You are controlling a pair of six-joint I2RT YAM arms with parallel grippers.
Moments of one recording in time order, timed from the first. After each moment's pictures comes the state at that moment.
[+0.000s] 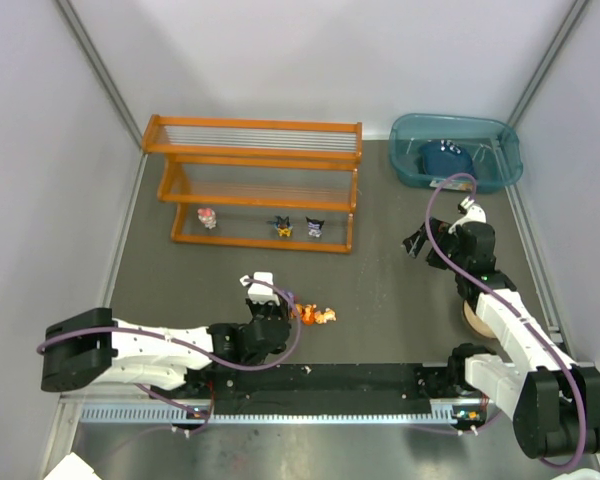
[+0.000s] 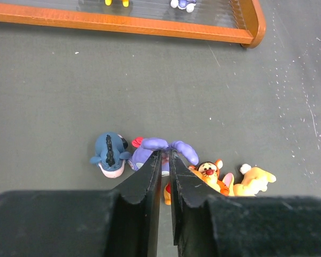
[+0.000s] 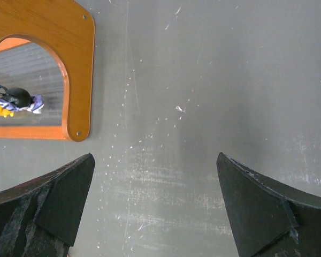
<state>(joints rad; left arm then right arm) -1.33 1.08 0.28 0.23 -0.98 -0.77 0.08 0.96 0.48 -0.05 -0.16 0.45</state>
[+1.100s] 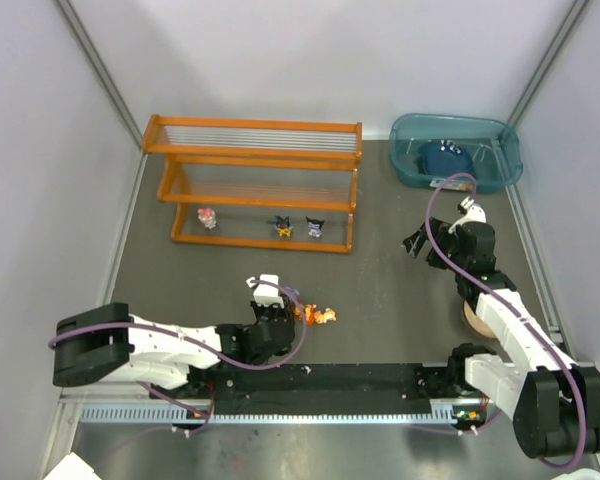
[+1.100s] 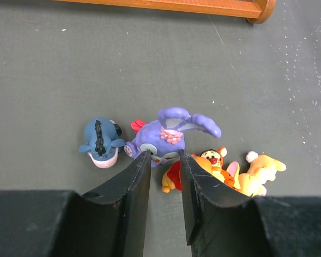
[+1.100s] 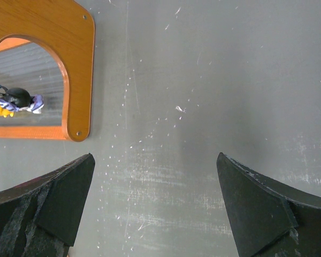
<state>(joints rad) -1.33 1.18 0.28 0.26 -0.94 -0.81 0.08 0.96 0.48 -0.05 -0.16 0.45</state>
